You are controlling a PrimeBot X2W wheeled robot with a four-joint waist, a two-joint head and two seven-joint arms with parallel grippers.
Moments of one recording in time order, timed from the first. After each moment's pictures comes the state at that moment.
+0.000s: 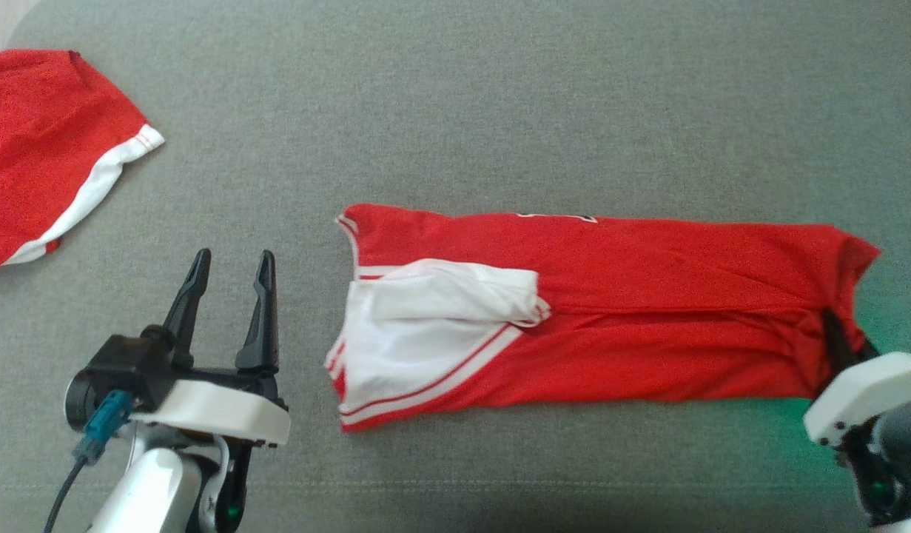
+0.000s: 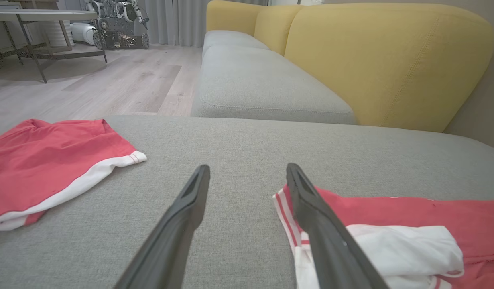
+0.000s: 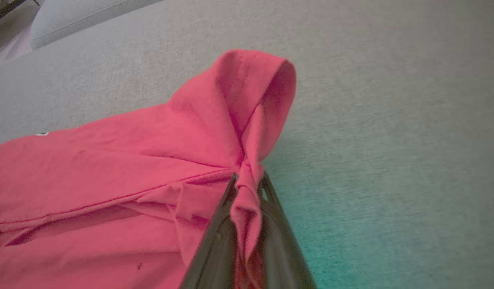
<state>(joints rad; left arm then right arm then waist) -0.10 0.31 -0.38 0.00 -0.43 0.20 -0.25 -0.05 -0.04 -0.27 0.09 0.23 0.13 0.41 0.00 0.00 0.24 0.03</state>
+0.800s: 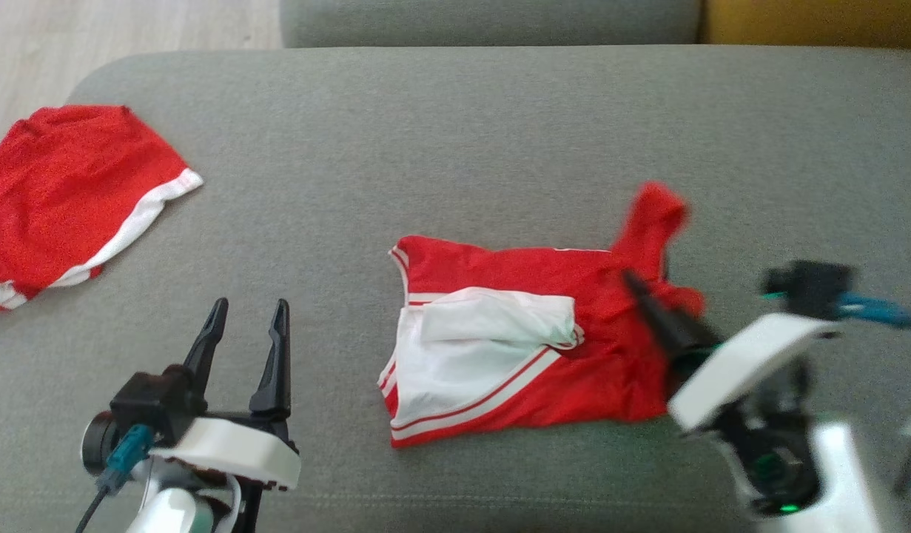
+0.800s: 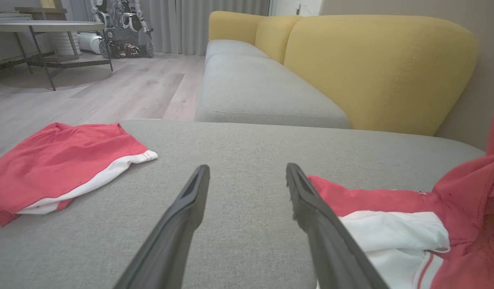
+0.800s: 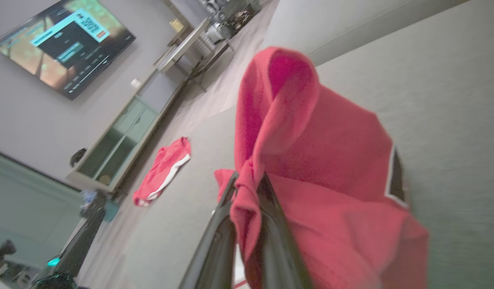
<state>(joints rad) -0.02 0.31 -0.41 0.00 -0.43 0.23 -0.23 -0.08 -0.05 0.10 -0.10 0.72 0.13 0.55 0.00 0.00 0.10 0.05</state>
